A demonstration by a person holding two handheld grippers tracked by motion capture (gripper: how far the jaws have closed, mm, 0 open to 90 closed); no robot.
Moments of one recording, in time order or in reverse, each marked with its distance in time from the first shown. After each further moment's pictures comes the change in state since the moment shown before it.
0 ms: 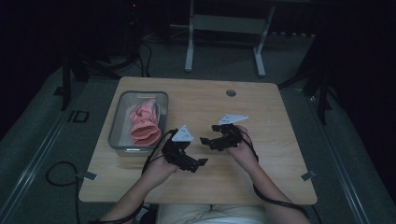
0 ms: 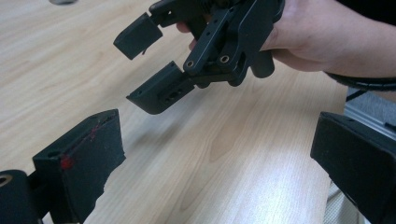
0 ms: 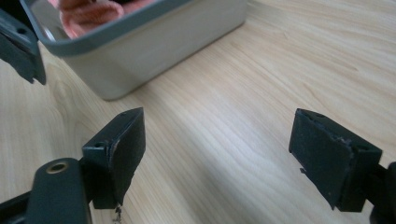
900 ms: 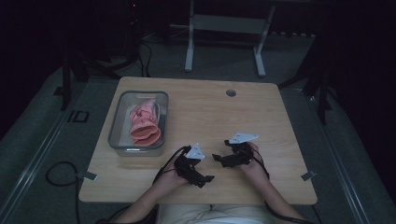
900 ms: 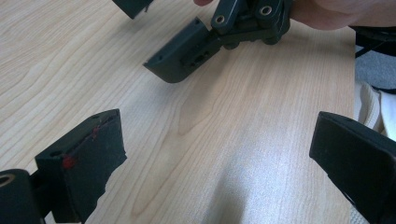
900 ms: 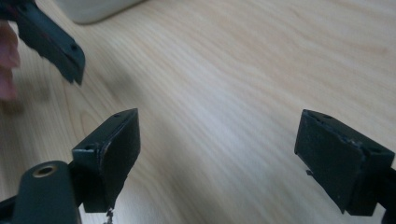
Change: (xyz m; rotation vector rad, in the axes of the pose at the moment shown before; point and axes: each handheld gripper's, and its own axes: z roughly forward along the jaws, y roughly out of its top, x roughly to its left) left arm -0.012 -0.044 0.060 0.068 -0.084 0.067; right arm -0.007 -0.072 -0.017 0.037 -0.060 -0.032
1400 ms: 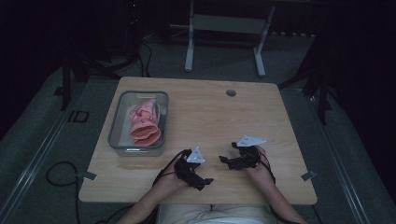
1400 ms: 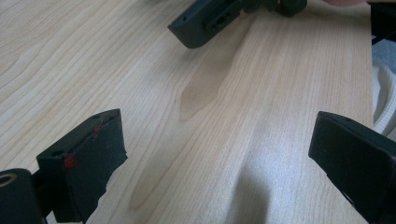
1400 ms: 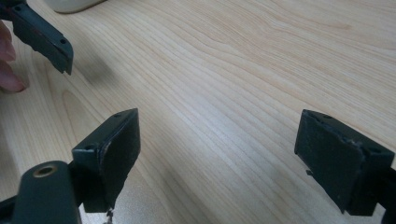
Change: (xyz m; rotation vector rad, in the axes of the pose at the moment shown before) left arm -0.001 -0.011 0.008 0.014 0.013 0.025; right arm -0.010 -0.020 -0.015 -0.016 -0.043 0.027
